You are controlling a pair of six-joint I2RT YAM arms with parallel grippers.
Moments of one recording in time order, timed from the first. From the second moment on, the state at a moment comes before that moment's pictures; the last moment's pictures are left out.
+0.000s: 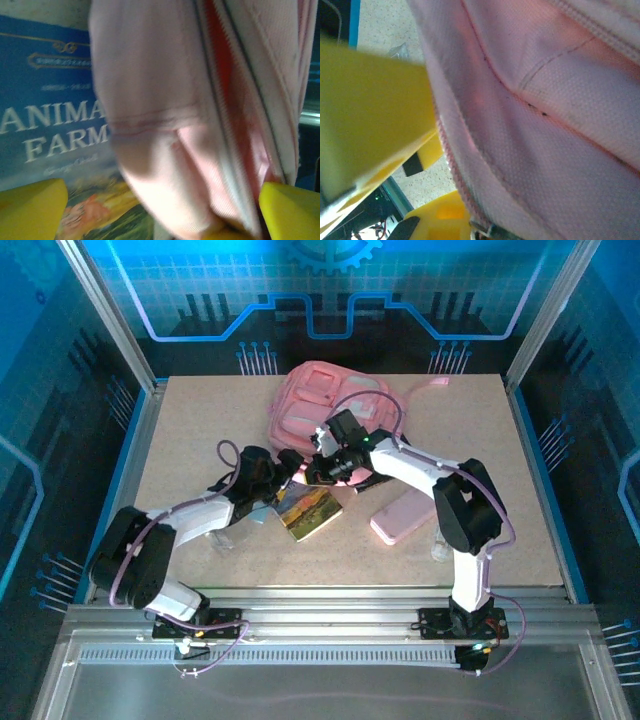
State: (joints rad) left arm -0.41 1.51 0.71 0.16 0.12 -1.35; right arm 0.62 1.94 1.45 -0.52 -0.55 0.48
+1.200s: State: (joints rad) left arm -0.40 1.54 0.82 0.09 0.22 -1.13; right arm 0.30 1.84 1.46 -0.98 -0.38 0.04
